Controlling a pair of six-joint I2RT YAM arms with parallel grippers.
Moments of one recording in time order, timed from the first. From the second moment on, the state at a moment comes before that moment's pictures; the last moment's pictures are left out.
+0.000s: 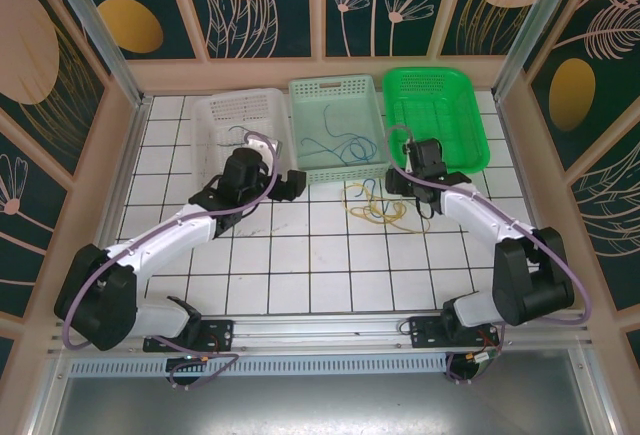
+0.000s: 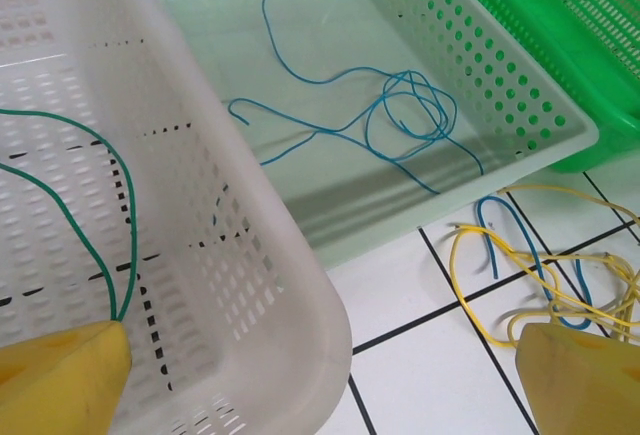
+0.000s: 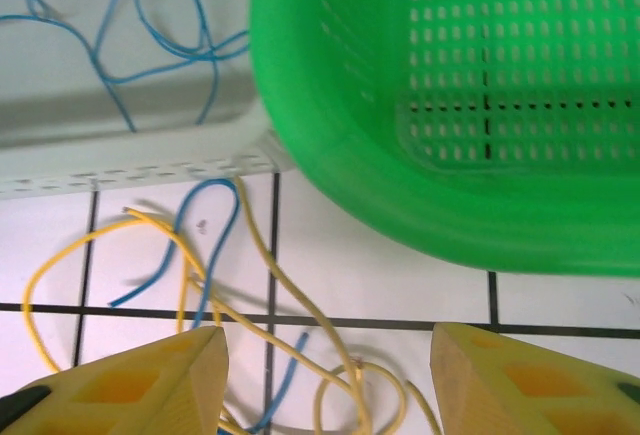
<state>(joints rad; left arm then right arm) -0.57 1.34 0.82 -0.01 0.00 -0.30 0.31 1.41 0.86 -0.35 0.04 0.27</state>
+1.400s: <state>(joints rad) -0.57 1.46 0.91 0.07 0.14 -0.30 0.51 1.04 0.84 -0.38 -0.11 0.14</state>
